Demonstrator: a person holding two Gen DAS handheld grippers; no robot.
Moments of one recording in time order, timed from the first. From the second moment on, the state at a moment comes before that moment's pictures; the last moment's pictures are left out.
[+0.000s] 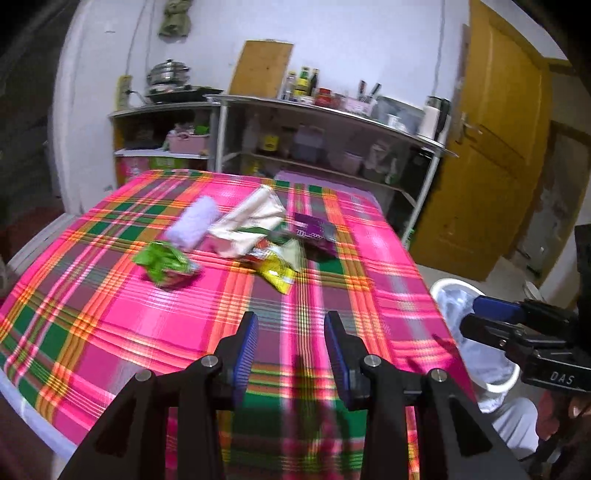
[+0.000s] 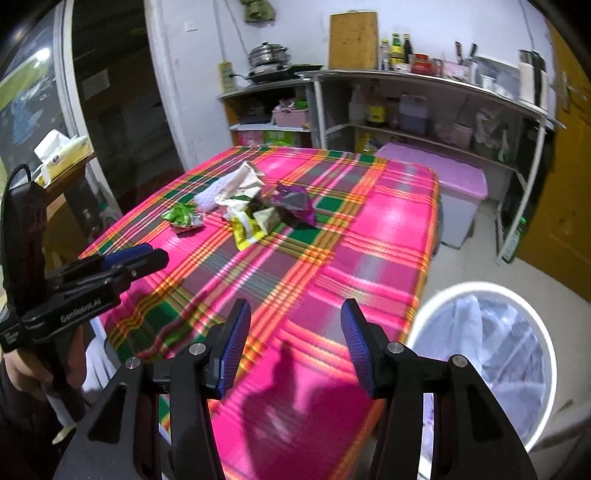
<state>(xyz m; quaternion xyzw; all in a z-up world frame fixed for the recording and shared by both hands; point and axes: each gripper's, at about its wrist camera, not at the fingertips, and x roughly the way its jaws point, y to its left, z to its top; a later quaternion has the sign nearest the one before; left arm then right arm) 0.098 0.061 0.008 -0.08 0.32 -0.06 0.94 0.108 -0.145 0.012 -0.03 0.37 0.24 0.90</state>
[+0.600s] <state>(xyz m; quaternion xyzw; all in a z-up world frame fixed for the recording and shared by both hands) 0.160 0.162 -0.008 -0.10 0.35 0.00 0.93 0.170 -0.058 0.006 -0.09 0.38 0.28 0.87</state>
